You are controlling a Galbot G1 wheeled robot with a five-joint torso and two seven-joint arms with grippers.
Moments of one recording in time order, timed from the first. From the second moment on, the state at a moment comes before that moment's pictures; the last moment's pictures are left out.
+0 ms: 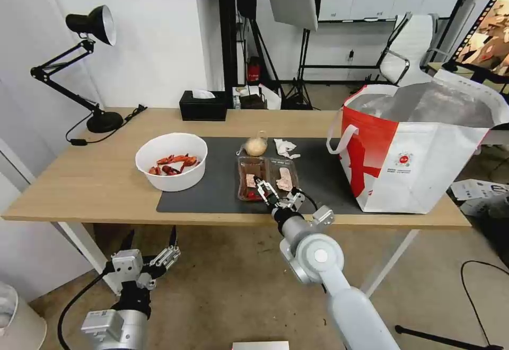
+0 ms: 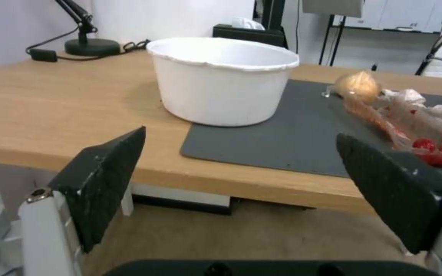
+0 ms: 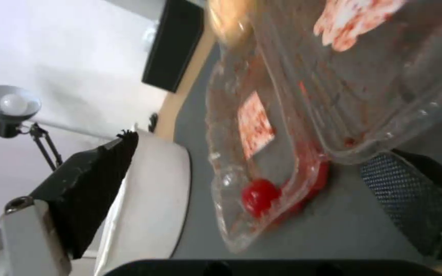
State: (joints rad) left arm 1.84 -1.57 -0.61 -2.33 -0.13 0.03 -0.01; right arm -1.06 1.41 0.12 1.89 1.38 -0.14 0.52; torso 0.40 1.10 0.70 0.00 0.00
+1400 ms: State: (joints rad) left arm 1.86 -1.58 -0.60 -2.36 -0.11 0.03 -0.01; right arm -0.81 1.21 0.05 1.87 1.09 -0.26 0.24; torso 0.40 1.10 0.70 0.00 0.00
